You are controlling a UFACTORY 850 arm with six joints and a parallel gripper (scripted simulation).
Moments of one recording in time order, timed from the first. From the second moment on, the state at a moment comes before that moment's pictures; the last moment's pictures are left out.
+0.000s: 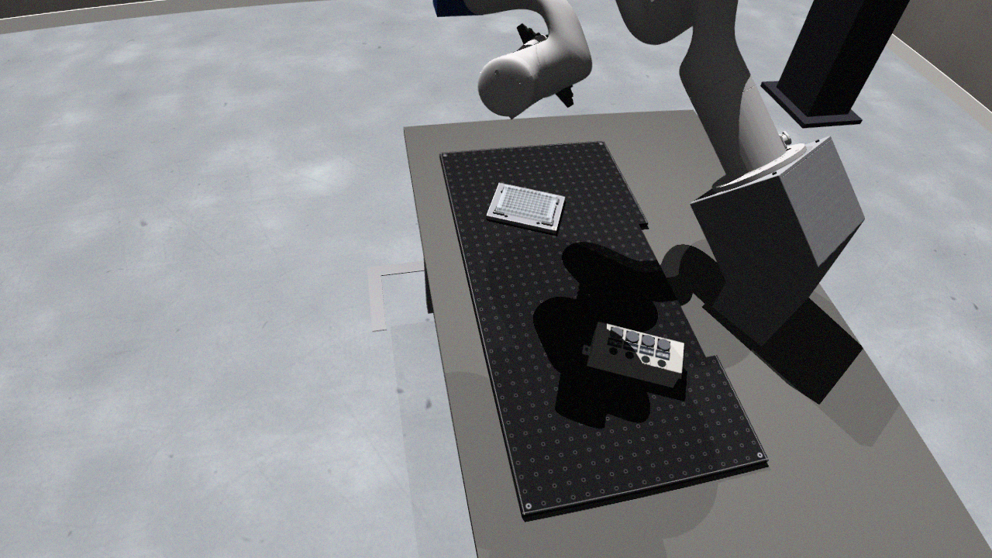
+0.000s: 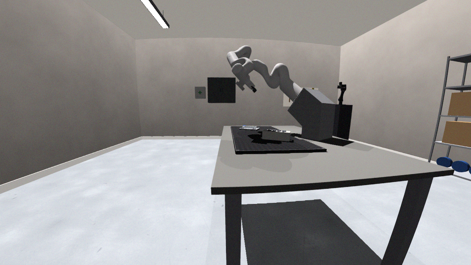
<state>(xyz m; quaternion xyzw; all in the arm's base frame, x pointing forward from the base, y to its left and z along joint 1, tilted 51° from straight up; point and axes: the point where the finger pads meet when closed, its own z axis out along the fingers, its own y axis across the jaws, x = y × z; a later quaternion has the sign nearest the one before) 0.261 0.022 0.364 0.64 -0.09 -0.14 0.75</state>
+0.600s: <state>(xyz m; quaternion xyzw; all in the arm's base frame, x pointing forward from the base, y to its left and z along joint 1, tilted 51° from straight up) 0.289 0.028 0.320 0.68 -0.02 -0.08 0.73</state>
